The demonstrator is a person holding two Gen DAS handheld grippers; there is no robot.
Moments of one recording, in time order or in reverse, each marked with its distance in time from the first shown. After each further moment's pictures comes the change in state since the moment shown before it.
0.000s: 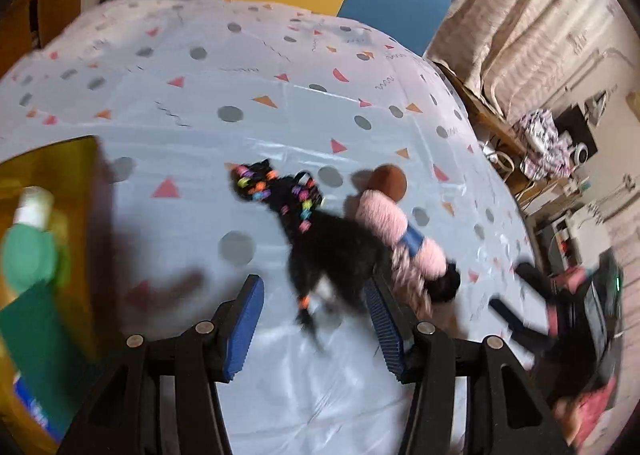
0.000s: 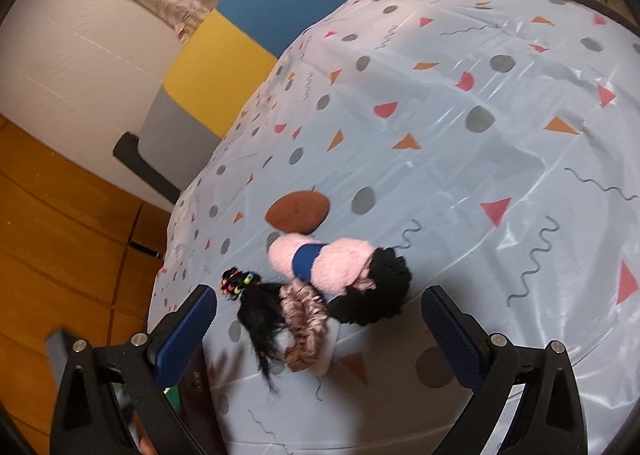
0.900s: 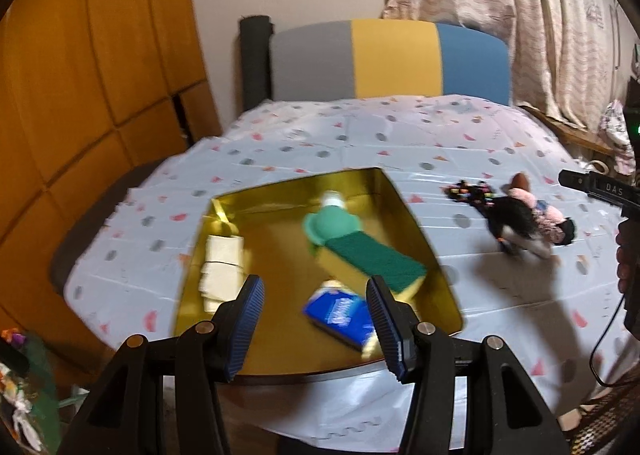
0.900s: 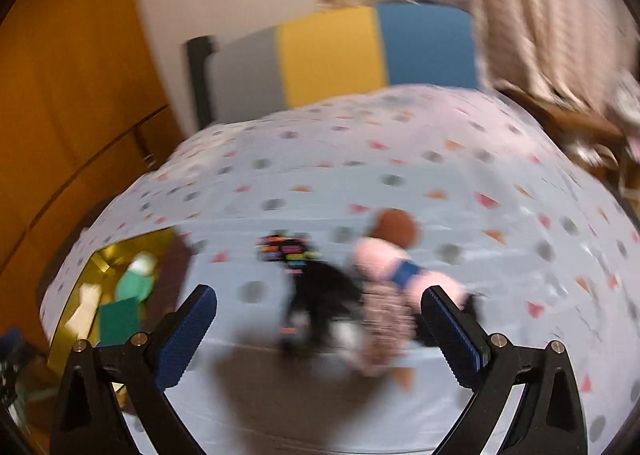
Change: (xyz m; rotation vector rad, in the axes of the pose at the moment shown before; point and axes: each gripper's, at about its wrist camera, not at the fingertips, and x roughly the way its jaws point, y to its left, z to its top) left arm -0.191 0.103 -0.148 0.139 -0.385 0.507; right arm 0.004 0.120 -0.059 -0.591 -0.098 -0.164
